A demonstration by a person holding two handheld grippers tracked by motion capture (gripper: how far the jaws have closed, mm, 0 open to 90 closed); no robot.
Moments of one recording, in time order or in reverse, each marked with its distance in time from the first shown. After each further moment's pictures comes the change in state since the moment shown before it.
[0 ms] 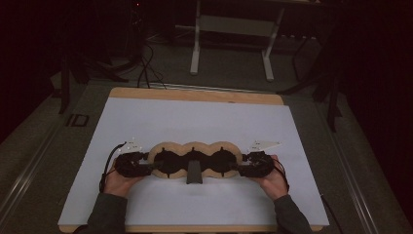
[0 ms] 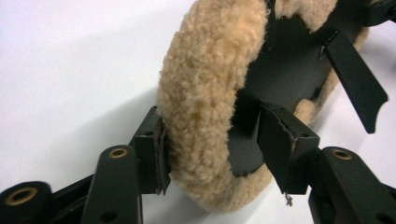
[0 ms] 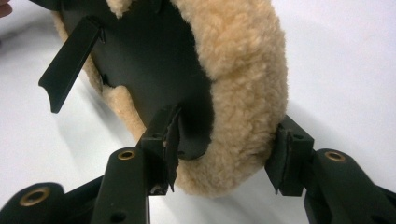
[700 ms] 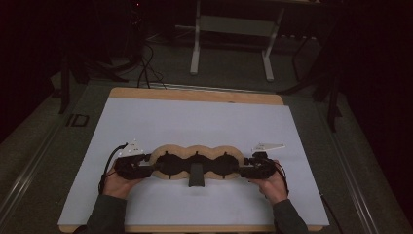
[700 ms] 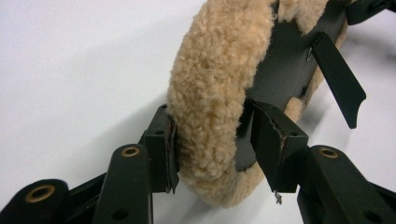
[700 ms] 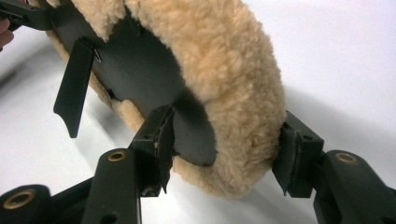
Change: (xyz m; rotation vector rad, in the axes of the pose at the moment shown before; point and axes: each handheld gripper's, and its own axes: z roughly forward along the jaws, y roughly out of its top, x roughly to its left) left arm -0.013 0.004 -0.006 0.005 0.010 0.080; right arm -0.005 -0.013 0.000 -0.015 0.042 0.167
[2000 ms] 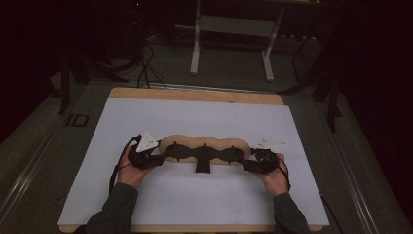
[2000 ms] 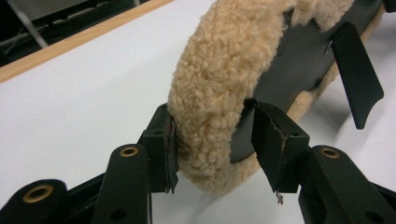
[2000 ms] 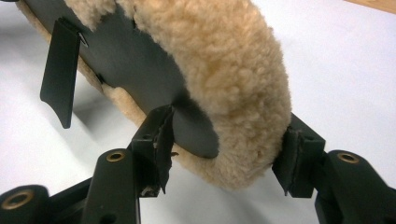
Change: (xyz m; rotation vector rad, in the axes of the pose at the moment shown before) left arm 0.002 0.026 0.036 -0.044 0.167 0.137; right arm -0.012 0.009 -0.001 -0.069 -0.207 -0.151
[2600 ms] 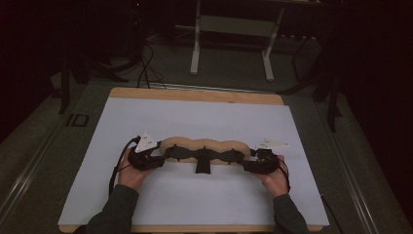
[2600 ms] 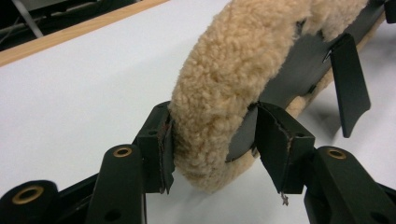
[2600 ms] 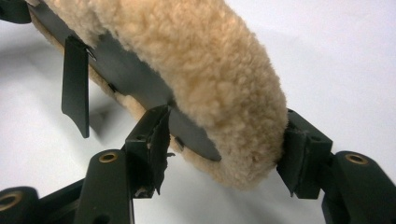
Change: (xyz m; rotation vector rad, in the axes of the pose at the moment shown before) left arm -0.002 -0.005 -0.002 -0.008 -0.021 -0.063; right arm -0.004 -0.006 0.000 -0.020 0.049 0.076
